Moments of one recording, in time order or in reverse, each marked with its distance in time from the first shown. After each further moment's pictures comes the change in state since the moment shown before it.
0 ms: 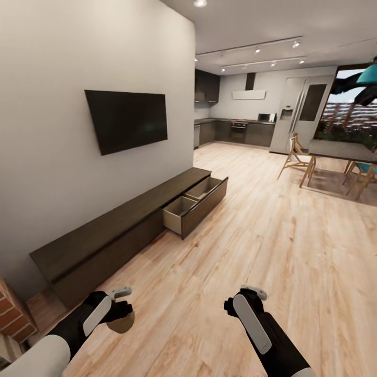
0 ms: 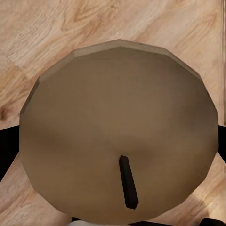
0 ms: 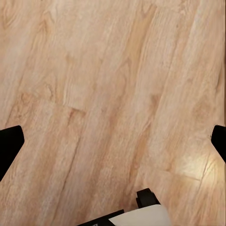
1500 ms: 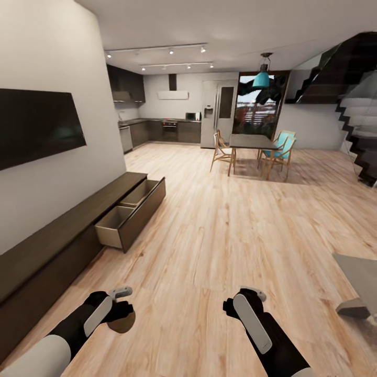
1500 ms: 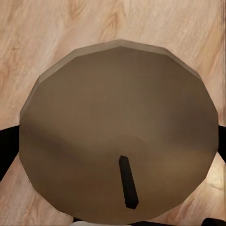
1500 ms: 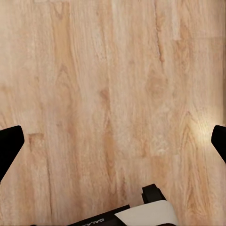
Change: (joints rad) left arm 0.000 -0.001 -0.013 -0.002 0.000 -0.002 0.001; right arm 0.000 0.000 0.000 0.001 -0.034 0.000 -0.001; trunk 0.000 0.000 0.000
